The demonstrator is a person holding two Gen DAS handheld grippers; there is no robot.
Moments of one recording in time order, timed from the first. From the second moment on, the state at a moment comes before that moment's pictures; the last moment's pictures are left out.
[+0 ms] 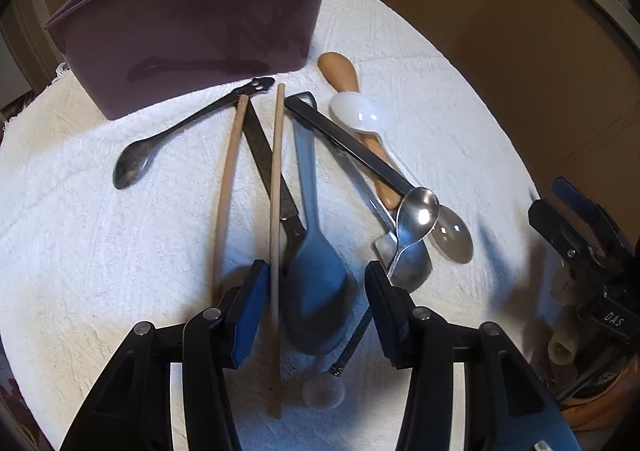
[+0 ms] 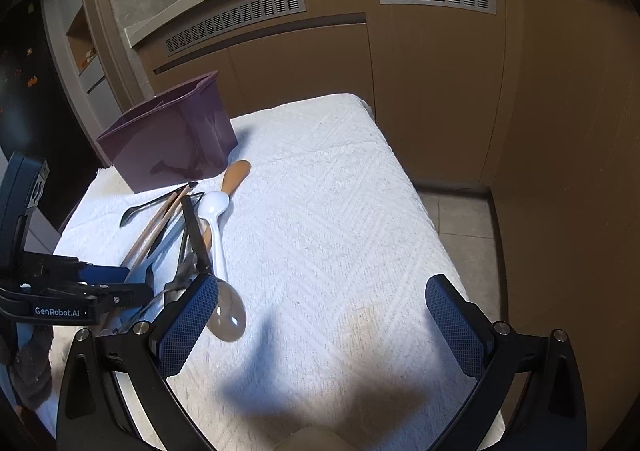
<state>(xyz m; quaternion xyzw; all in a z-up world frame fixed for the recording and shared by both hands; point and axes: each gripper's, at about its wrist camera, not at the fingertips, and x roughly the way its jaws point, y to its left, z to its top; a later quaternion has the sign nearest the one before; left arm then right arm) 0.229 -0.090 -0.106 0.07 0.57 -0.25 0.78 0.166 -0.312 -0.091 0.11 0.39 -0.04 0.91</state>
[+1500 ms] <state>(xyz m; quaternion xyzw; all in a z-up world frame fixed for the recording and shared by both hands) 0.213 -0.071 -0.080 0.06 0.51 -0.21 0.83 0.154 -0.271 -0.071 0.03 0.41 -0.01 0.91</state>
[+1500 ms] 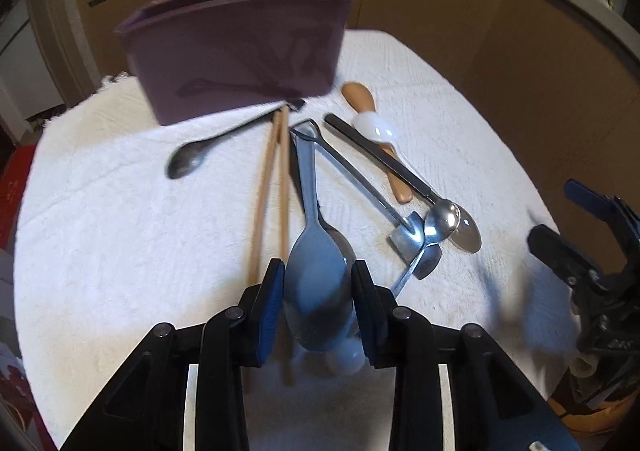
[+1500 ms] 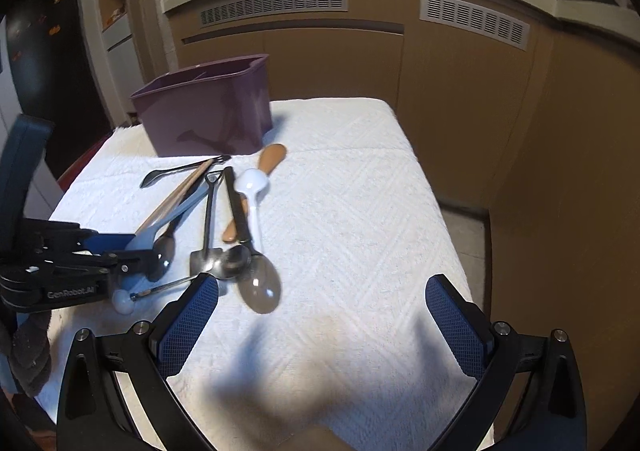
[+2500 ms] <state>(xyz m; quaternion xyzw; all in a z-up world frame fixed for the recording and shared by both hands) 0.159 0.053 -0.072 -0.06 0.48 -0.16 0.86 0.284 -0.160 -0.090 -0.09 0.50 0.14 0.85</state>
